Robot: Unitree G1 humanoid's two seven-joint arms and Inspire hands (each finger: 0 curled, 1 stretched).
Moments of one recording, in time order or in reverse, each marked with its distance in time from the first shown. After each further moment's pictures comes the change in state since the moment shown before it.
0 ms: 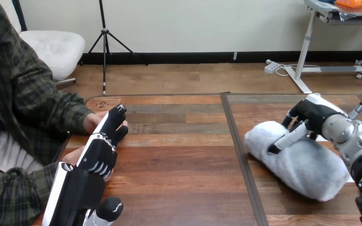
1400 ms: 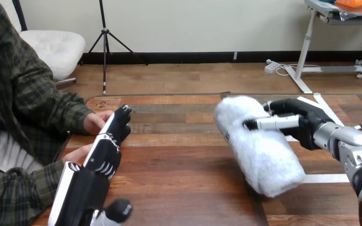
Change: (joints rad) left arm -0.009 0.003 -0.006 0.011 0.044 -0.011 0.014; right arm 0.069 0.022 -0.322 -0.028 0.430 -0.067 0.309
